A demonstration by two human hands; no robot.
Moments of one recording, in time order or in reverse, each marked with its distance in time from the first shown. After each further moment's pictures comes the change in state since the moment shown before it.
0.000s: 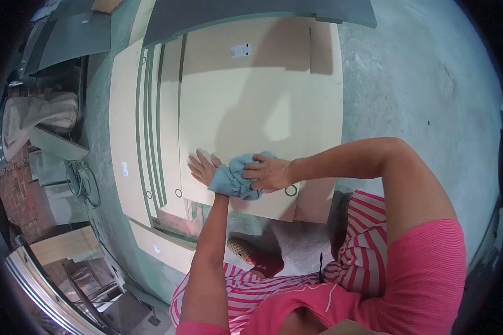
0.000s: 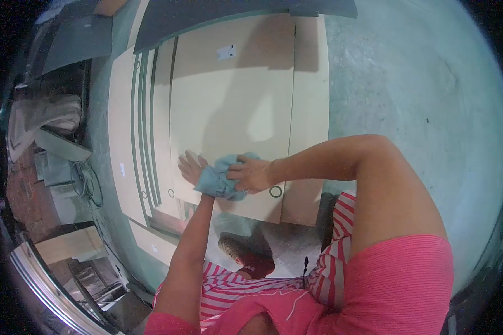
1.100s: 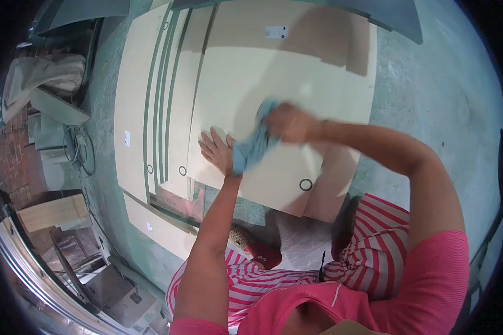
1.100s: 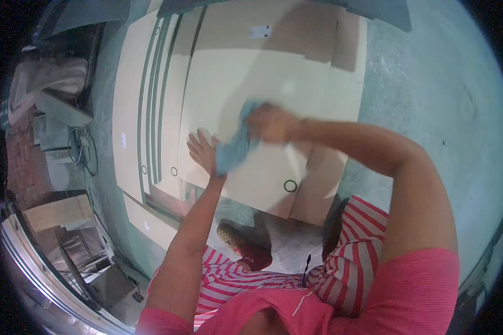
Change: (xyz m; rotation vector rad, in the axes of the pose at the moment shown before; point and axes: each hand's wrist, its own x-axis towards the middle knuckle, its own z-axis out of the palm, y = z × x) left_hand 0.001 -0.002 -0.004 -0.079 -0.004 0.003; right_hand 0.001 0.076 -0.020 -0.105 -0.084 0.247
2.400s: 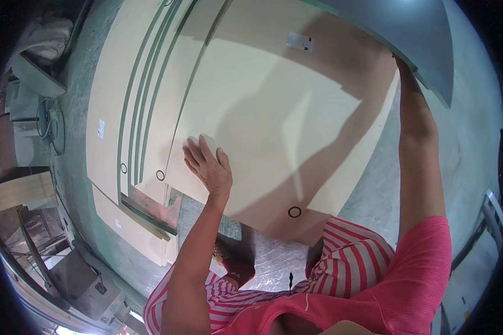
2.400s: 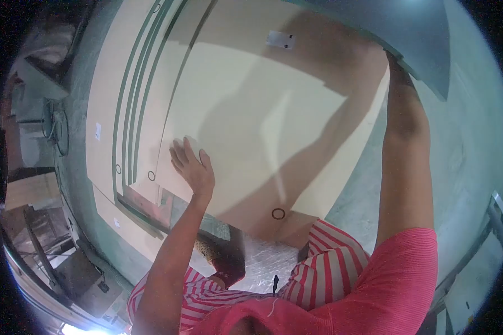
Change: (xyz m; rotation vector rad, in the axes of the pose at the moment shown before) left_hand 0.008 0.021 -0.029 -0.062 -0.085 0.029; right_hand -0.083 0.333 -0.153 -0.244 0.460 1.238
